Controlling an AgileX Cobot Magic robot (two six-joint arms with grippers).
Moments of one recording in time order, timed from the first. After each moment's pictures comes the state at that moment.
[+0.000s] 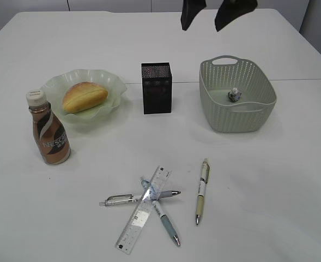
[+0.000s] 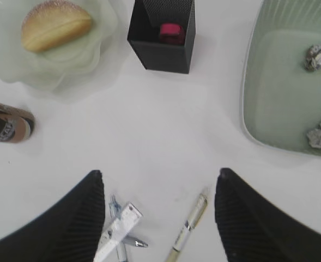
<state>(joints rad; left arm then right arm) -0.14 0.98 -0.79 -0.31 1.24 0.05 0.42 1.89 -2.04 0.02 1.25 0.25</state>
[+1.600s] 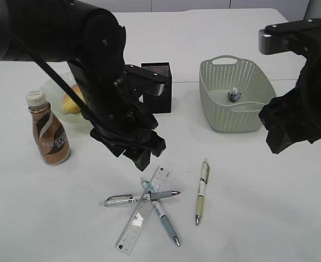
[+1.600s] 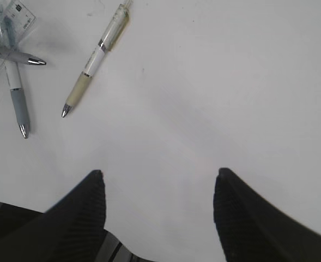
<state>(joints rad) -0.72 1.94 -1.46 0.00 0.96 -0.13 0.42 1.40 -1.15 -0.07 1.14 0.17</state>
